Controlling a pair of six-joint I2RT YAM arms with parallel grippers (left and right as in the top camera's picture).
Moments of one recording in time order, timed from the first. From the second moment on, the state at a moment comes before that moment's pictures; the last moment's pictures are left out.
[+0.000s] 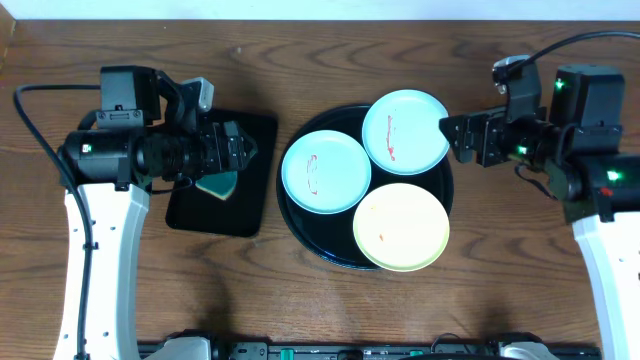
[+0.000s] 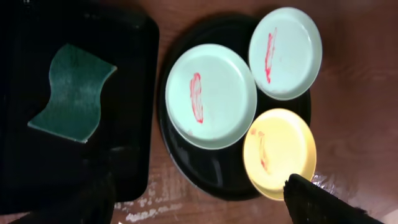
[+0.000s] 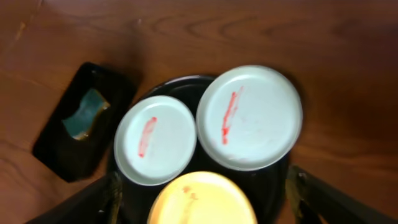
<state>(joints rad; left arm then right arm) 0.04 1.36 1.45 -1.18 0.47 -0.12 0.09 1.29 1.38 -0.88 -0.41 0.06</state>
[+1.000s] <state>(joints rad) 0.04 1.59 1.60 -1.33 -0.09 -0.36 0.51 2.01 1.39 -0.74 -0.07 0.59</state>
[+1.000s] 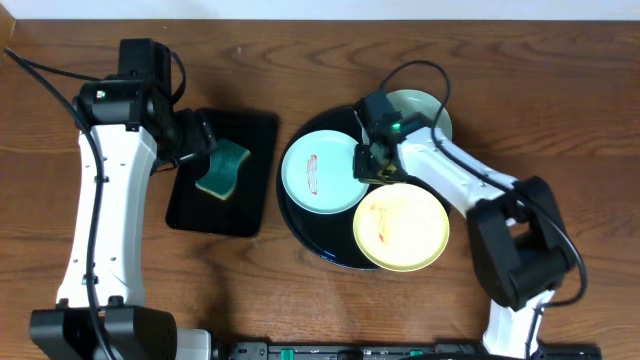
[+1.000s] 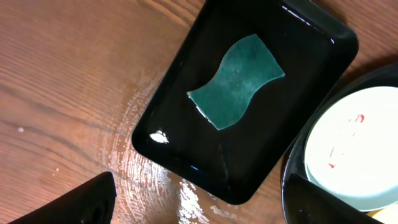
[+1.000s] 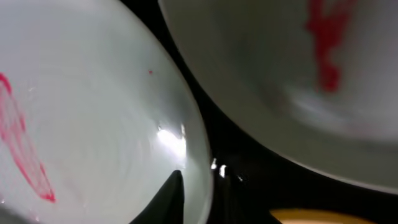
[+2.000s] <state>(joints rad) 0.04 1.87 1.58 -1.20 -0.01 -0.01 0.54 2.06 1.41 -0.67 0.03 0.65</state>
